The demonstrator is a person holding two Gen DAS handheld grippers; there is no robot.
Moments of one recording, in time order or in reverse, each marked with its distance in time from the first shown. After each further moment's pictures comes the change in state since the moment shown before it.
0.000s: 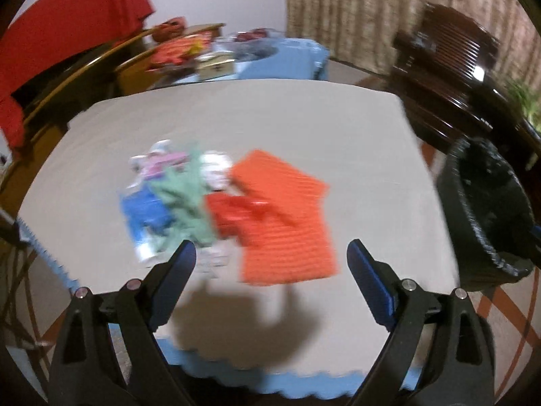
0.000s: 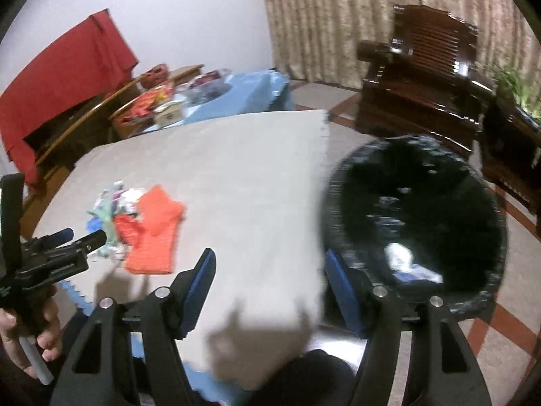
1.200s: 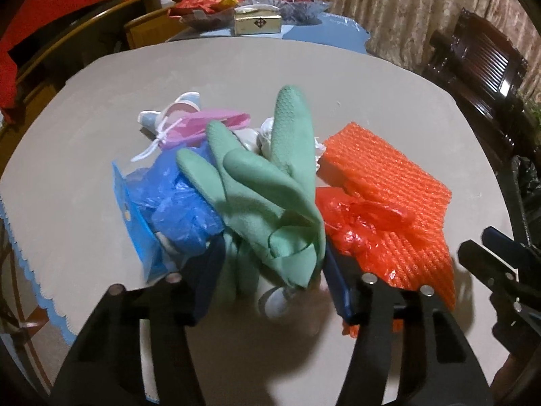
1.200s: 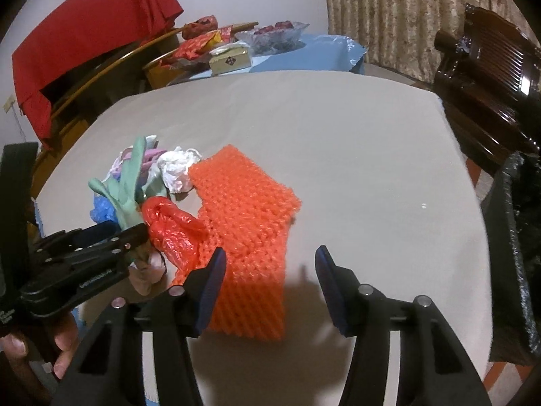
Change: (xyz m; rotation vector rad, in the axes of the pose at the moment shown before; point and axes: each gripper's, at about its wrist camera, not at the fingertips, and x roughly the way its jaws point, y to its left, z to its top) left arm 0.121 0.090 0.004 -0.087 0.099 -0.041; right arm 0.158 0.147 0.003 -0.136 0.125 0.097
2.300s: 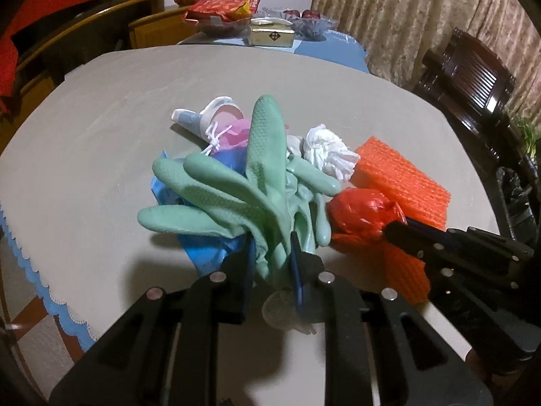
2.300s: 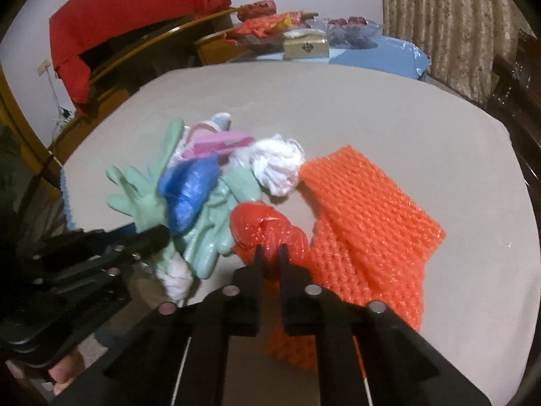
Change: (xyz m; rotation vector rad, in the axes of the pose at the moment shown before) left arm -0.027 0.061 -0.012 -0.033 -0.060 -0.082; right arm 0.030 0.097 0.011 -0.141 0.028 0.127
